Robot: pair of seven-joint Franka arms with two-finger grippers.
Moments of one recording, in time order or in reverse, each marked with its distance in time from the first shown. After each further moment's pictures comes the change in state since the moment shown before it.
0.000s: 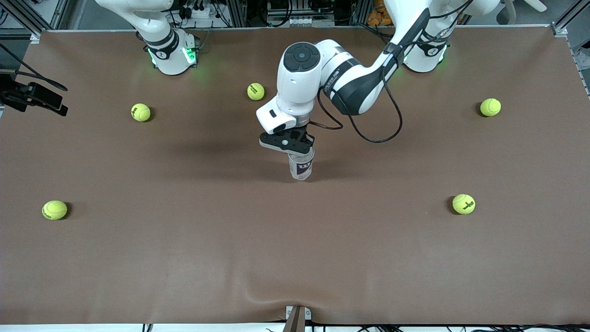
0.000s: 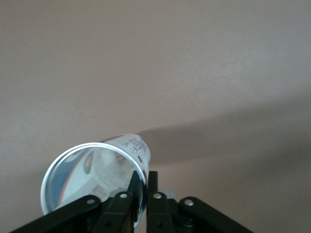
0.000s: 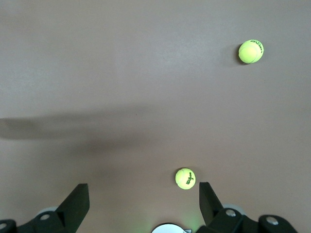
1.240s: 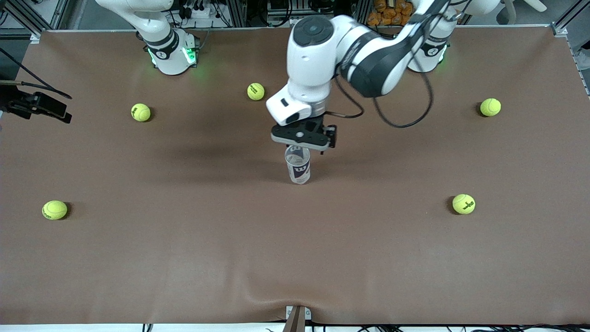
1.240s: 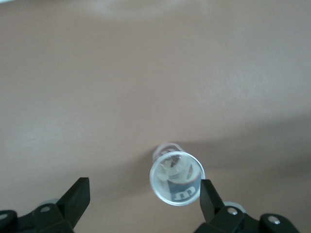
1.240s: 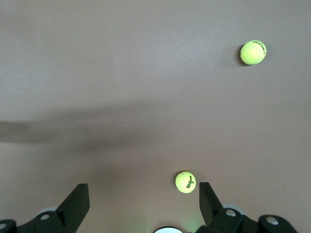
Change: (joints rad) left arm 0.085 -0.135 0.006 0.082 0.009 -0.187 0.008; right arm -0.007 0.025 0.002 -0.009 -0.002 0.025 -0.002
